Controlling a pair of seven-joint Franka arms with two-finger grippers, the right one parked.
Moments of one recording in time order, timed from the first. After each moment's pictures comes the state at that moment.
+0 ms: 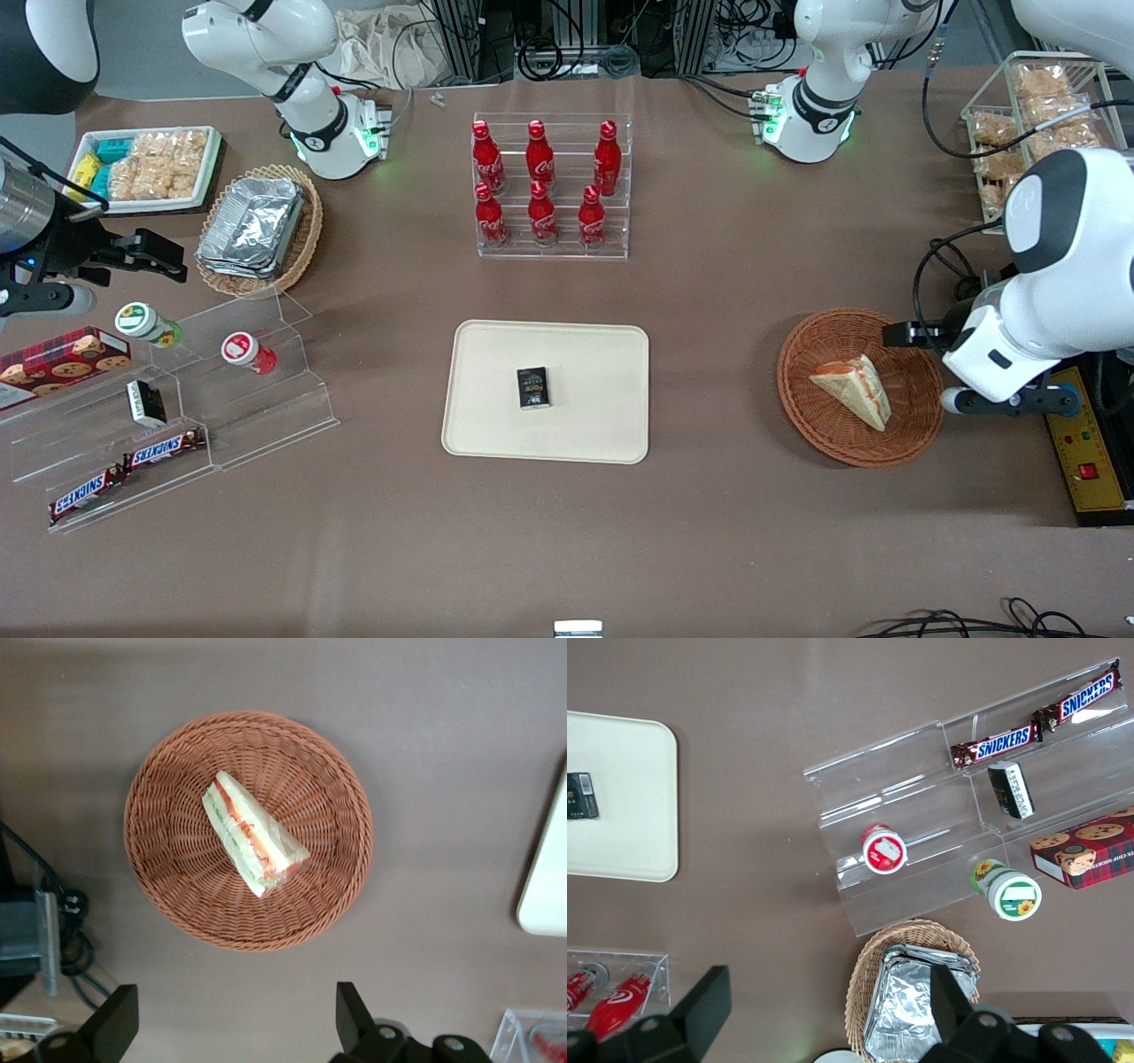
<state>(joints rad) 0.10 0.32 -0.23 -1.51 0.08 1.66 -0.21</state>
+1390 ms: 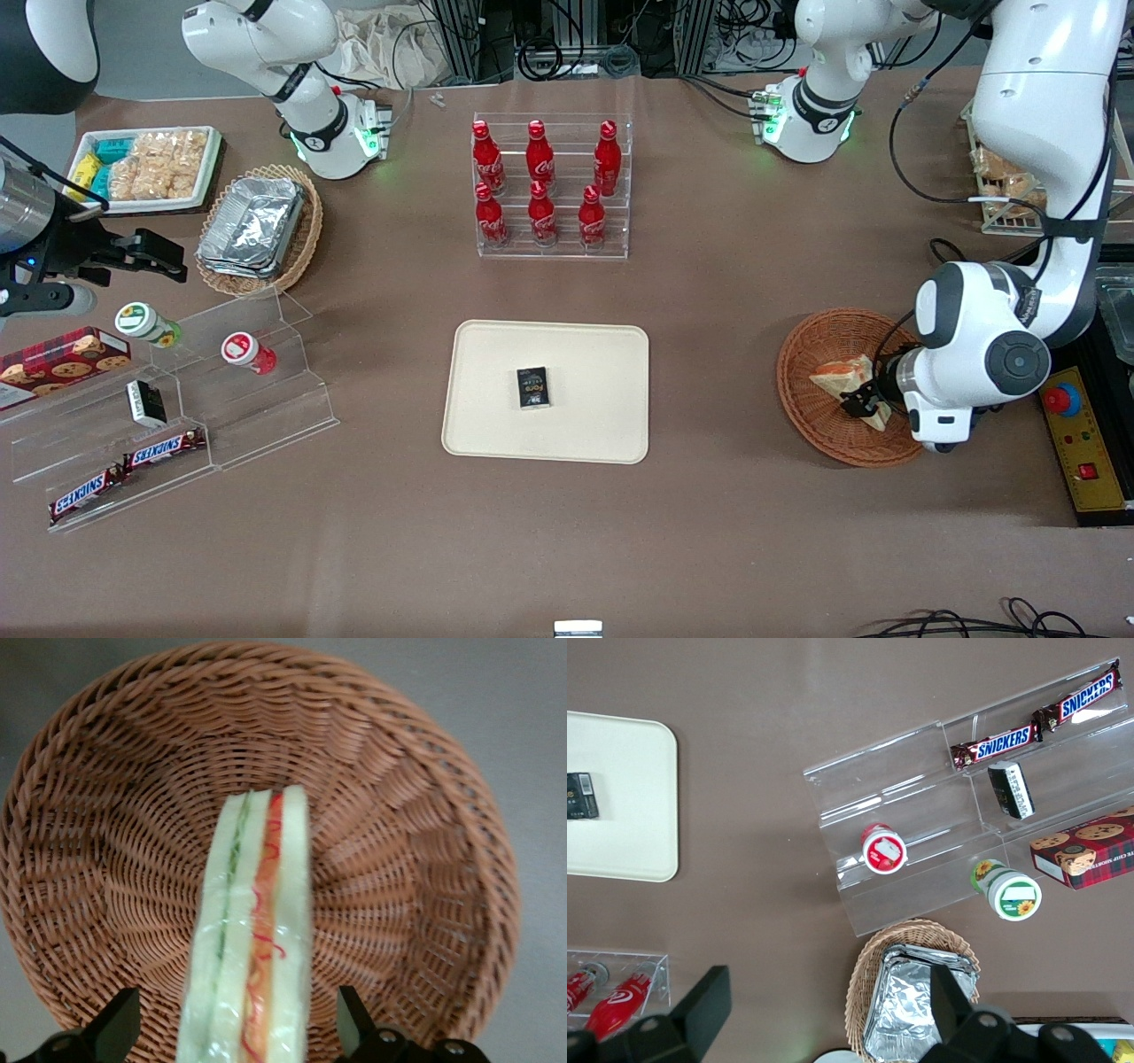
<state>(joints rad) 0.16 0.50 -0.21 -1.82 0.12 2.14 -0.87</state>
